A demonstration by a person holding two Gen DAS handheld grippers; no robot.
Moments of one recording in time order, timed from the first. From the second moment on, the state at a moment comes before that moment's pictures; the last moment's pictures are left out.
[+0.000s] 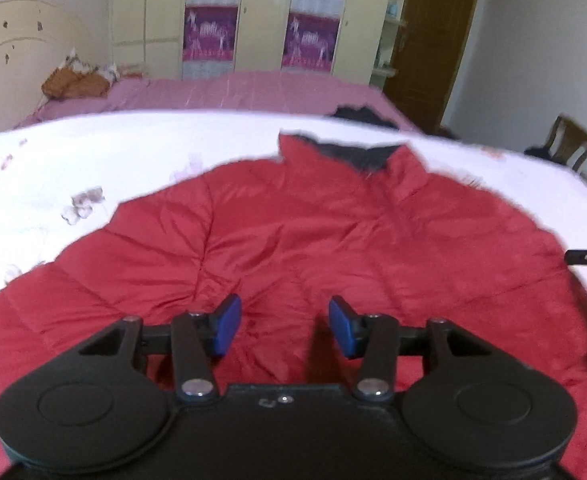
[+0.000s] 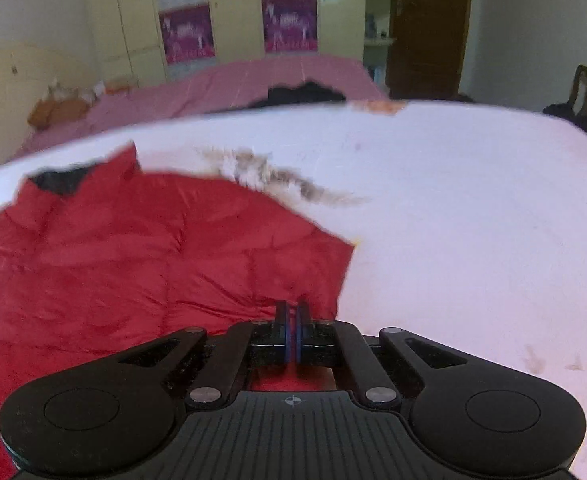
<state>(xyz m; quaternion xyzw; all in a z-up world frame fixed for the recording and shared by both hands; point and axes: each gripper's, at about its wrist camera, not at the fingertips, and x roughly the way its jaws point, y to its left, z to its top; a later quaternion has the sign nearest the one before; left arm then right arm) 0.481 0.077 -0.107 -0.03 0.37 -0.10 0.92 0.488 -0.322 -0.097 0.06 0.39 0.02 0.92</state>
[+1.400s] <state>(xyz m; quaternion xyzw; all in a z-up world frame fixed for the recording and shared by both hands) 0.175 0.351 -0.144 -0.56 0.18 0.25 0.77 0.371 -0.206 -0.063 0.03 0.35 0.11 0.93</state>
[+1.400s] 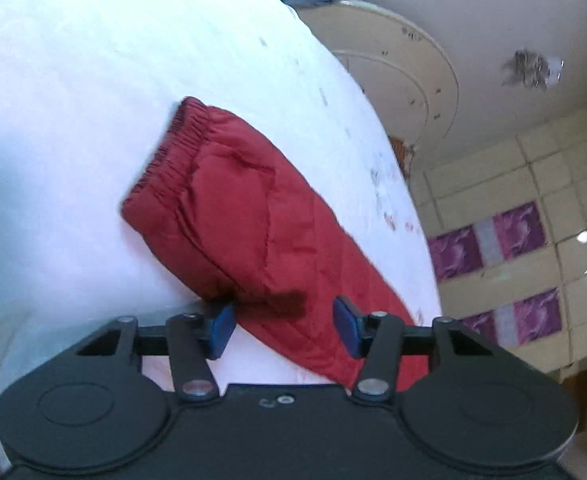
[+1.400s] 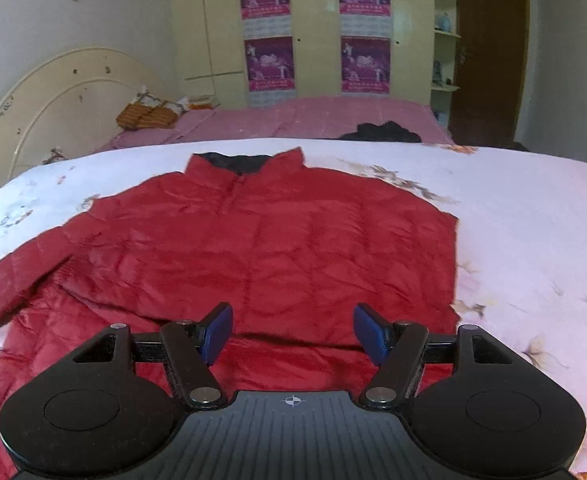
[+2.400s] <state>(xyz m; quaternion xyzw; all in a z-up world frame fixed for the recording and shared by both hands) 0.206 0.368 -0.156 -0.56 0.10 0.30 0.76 0.378 -0.223 -0.063 0.06 0.35 0.04 0.93</state>
